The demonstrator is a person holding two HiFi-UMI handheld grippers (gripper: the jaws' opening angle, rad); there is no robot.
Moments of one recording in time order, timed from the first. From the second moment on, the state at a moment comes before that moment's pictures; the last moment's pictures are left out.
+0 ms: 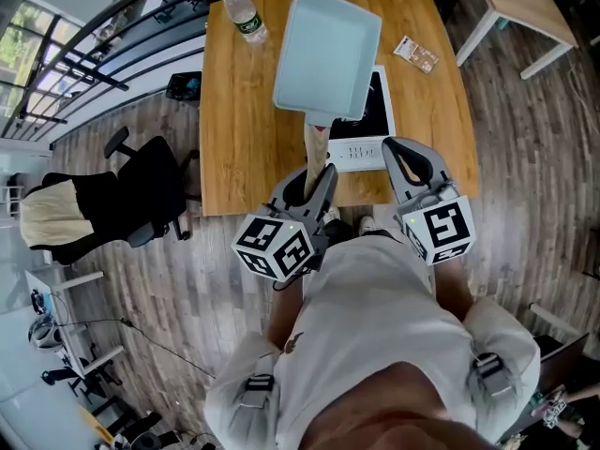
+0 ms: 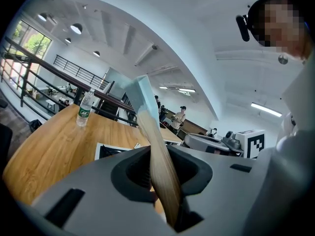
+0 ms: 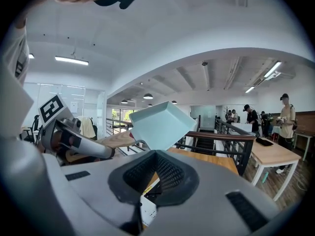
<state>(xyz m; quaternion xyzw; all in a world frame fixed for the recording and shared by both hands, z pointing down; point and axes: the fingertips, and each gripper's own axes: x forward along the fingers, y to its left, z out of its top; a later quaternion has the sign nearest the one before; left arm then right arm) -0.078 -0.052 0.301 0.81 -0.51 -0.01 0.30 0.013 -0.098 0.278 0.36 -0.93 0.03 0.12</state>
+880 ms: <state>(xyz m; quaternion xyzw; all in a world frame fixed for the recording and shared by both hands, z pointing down) -0.110 -0.086 0.322 0.83 -0.45 0.00 0.32 -0.017 -0.115 0.296 0.41 -0.90 0.05 0.16</state>
